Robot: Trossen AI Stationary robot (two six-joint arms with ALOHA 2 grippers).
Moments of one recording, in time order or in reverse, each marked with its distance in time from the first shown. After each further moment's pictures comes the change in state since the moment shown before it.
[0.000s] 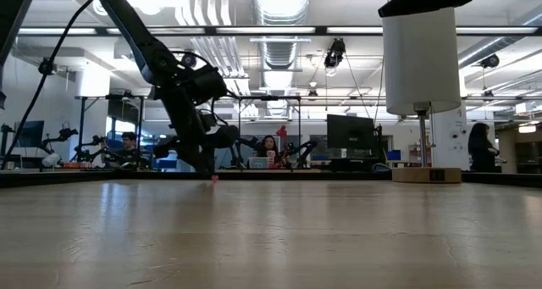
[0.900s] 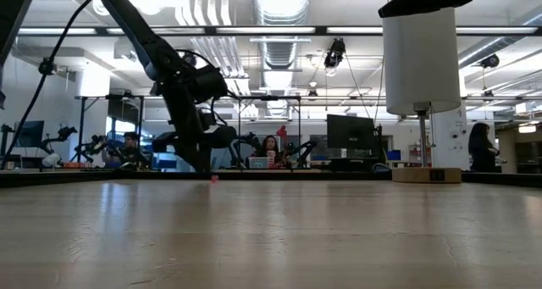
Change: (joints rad) left arm 0.026 0.000 0.049 -0.105 -0.023 0.078; right arm 0.000 0.000 0.000 -0.002 0.000 0.021
